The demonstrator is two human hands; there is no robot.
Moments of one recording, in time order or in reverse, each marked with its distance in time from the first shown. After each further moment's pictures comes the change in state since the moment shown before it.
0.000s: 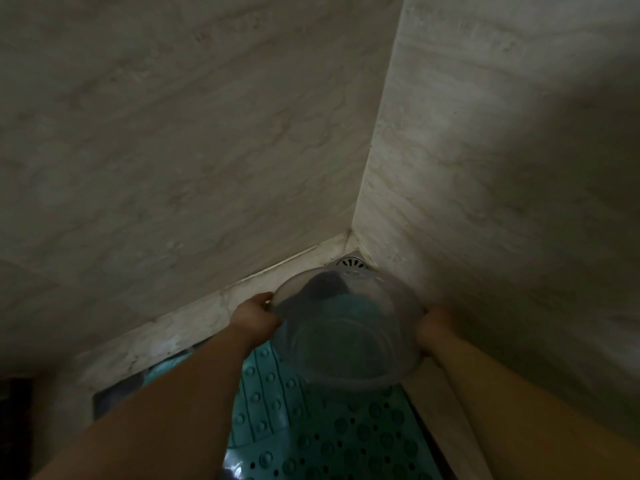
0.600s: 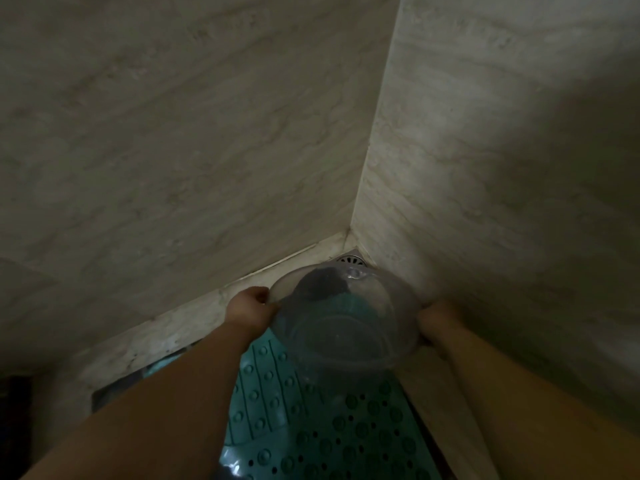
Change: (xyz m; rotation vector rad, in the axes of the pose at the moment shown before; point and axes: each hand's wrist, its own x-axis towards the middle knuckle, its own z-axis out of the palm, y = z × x) left_hand -0.002 0.004 0.002 -0.055 0.162 0.043; right_hand -0.002 -0.004 -0.017 0.080 -0.112 0.001
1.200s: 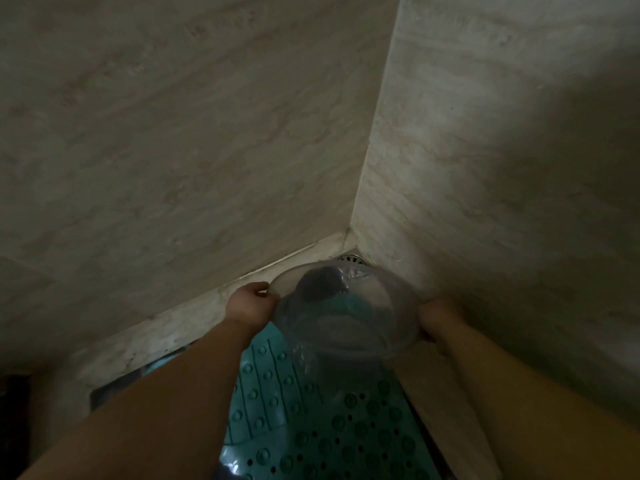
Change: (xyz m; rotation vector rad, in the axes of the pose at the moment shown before) left_hand 0.005 0.003 0.005 -0.193 0.037 -0.043; right_hand 0.001 -0.002 -0.003 0.089 0.003 0.019
